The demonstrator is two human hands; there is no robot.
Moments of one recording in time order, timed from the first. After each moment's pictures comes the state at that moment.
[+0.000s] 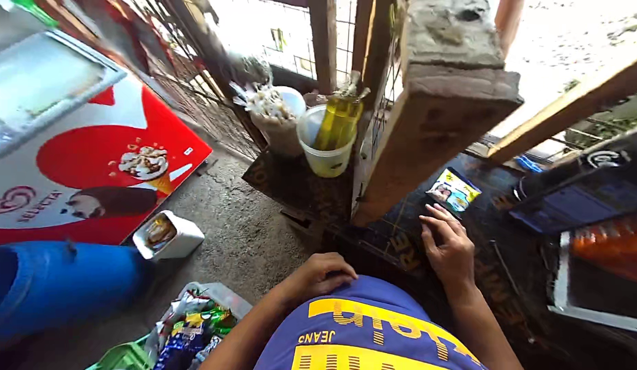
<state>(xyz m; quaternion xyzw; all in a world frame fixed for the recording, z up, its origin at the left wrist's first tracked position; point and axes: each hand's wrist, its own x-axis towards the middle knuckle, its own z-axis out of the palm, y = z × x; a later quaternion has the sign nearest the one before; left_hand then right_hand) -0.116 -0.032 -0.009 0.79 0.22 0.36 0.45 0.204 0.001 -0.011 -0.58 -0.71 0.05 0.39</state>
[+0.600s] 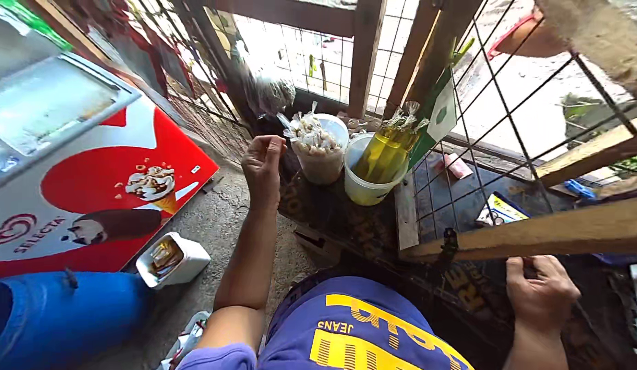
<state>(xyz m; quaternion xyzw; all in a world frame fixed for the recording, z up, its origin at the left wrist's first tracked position) -0.254 0.173 0.096 0.54 0.45 0.67 0.24 0.204 0.005 -0.002 -0.69 -0.61 -0.09 0.39</state>
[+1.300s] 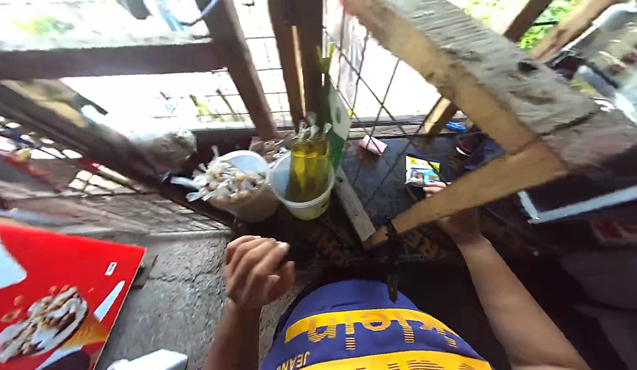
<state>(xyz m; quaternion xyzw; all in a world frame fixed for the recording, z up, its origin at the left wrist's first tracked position) -0.222 0.118 0.064 0.81 0.20 0.55 -0.07 0.197 0.019 -0.002 -0.69 -0.63 -0.14 0.34</state>
